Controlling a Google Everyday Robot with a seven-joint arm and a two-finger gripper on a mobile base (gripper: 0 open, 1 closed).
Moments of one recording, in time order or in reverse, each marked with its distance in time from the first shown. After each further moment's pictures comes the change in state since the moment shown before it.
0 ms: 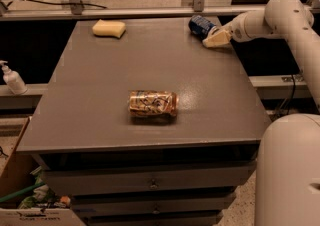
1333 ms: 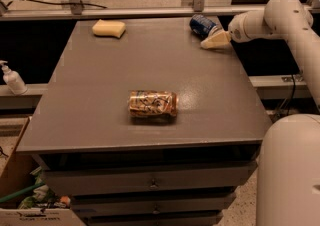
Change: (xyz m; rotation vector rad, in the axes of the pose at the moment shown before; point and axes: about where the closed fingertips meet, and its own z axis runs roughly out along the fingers) arm -0.003 0.006 0.001 -0.011 -0.011 -0.010
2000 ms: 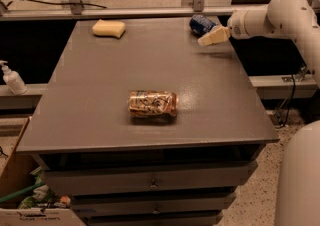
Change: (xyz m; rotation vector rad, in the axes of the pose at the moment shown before) arm -0.029 0.015 -0.025 0.009 -0.080 -0.010
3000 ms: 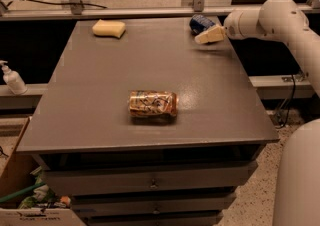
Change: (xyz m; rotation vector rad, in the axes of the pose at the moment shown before) arm -0.002 -0.006 0.016 0.074 -0.015 0.031
